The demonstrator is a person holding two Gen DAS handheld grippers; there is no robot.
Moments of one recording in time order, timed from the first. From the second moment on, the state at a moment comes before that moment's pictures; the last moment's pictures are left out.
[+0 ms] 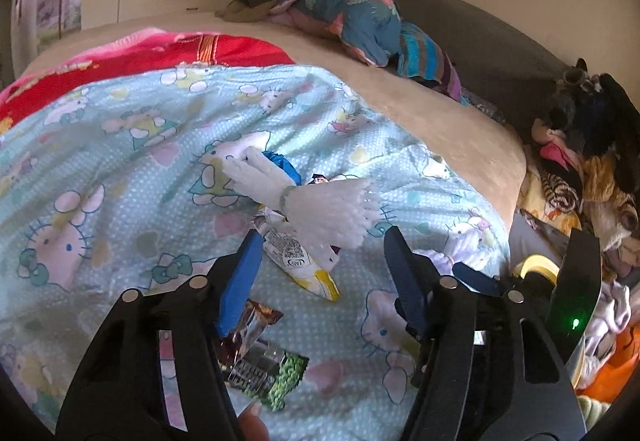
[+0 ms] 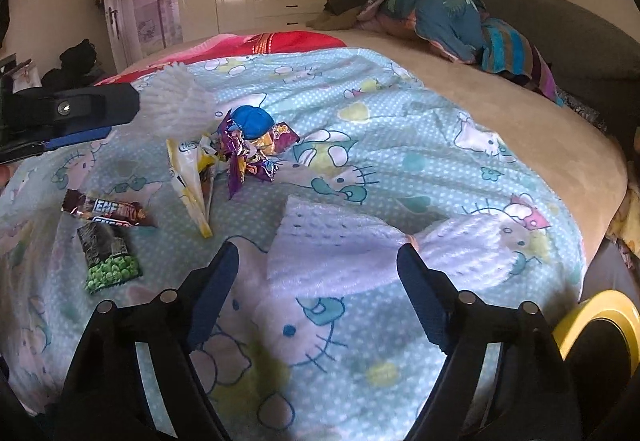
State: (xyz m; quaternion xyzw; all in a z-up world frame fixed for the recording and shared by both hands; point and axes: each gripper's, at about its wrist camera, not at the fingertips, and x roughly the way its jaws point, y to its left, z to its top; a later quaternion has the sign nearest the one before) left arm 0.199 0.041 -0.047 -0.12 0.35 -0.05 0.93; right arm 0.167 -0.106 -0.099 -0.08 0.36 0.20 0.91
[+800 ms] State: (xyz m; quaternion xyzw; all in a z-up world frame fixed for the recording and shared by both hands) left arm 0.173 0.049 -0.041 -0.17 0.32 -0.06 0.93; right arm 0.149 -0.117 -0.098 -0.04 0.34 0.25 0.90
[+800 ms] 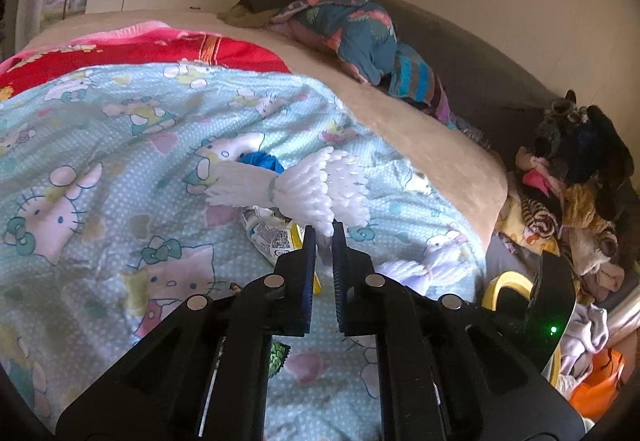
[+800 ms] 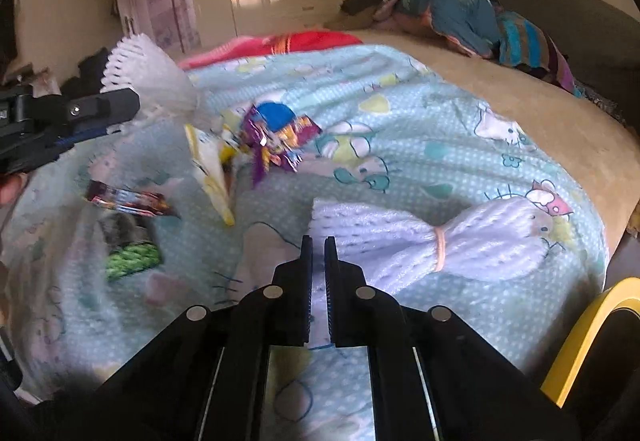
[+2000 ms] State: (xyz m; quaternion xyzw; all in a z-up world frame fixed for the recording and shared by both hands) left arm 0.113 0.029 0.036 -0.17 0.23 -0.13 0.95; right arm 0.082 -0.160 -0.017 0.07 0.28 0.30 0.91
